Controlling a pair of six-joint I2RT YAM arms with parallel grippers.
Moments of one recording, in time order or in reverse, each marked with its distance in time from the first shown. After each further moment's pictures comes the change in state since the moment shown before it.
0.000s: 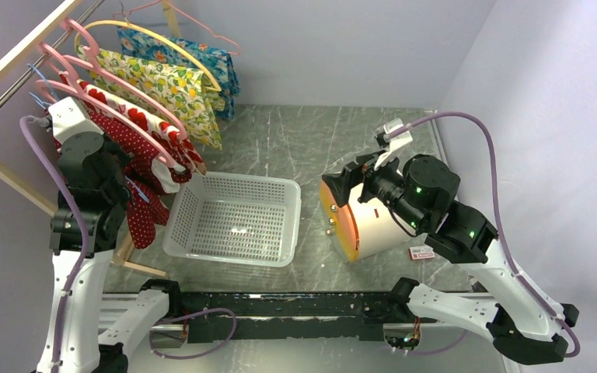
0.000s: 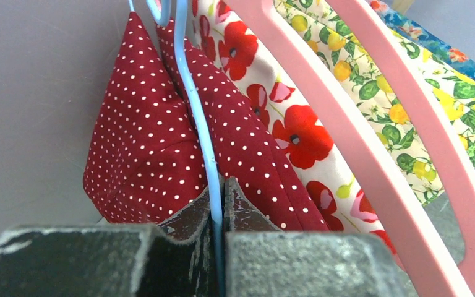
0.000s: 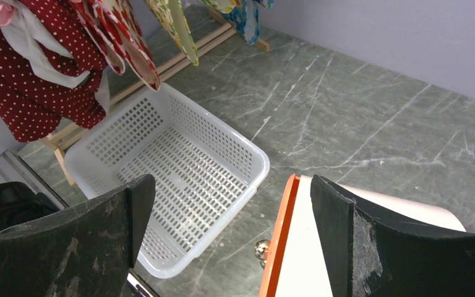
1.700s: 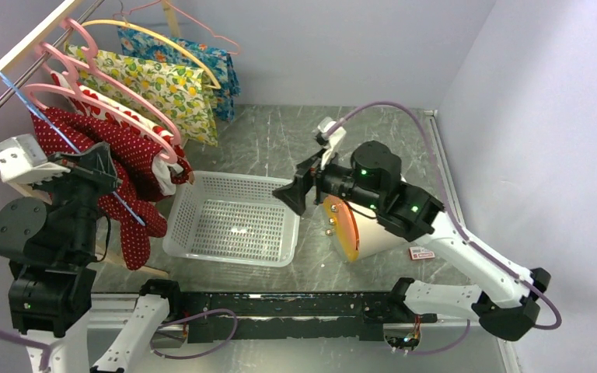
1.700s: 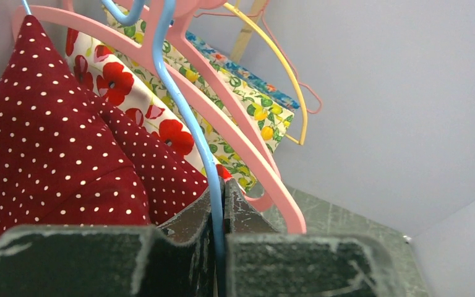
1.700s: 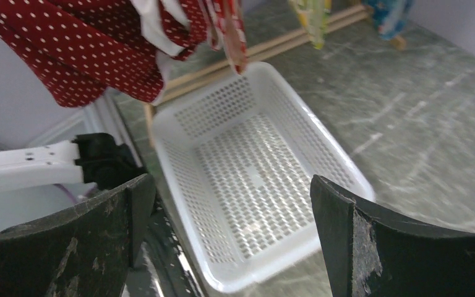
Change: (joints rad) left arm 0.000 -0.227 0.067 -0.003 0.340 -0.098; right arm 0.018 0.199 -0.024 0.181 -0.350 0.000
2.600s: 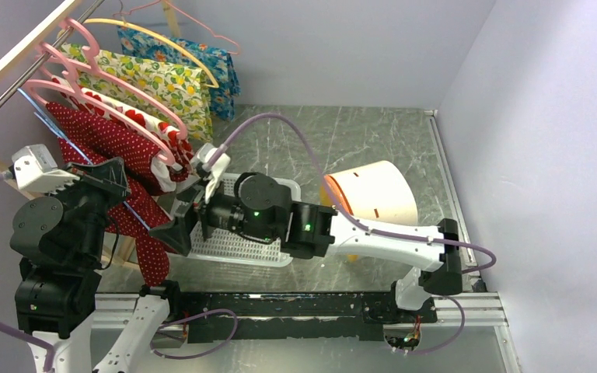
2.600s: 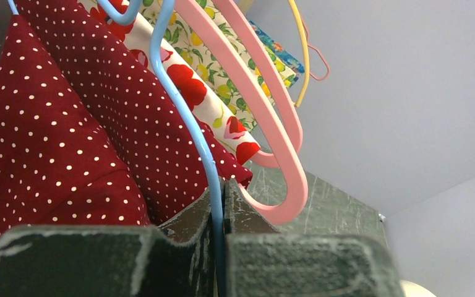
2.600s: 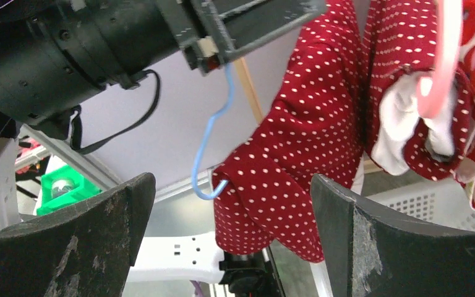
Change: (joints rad) left arm 0.000 -0.043 -0.038 -0.131 0.013 -0.172; right arm 0.491 0.529 0.343 0.426 0.198 0.150
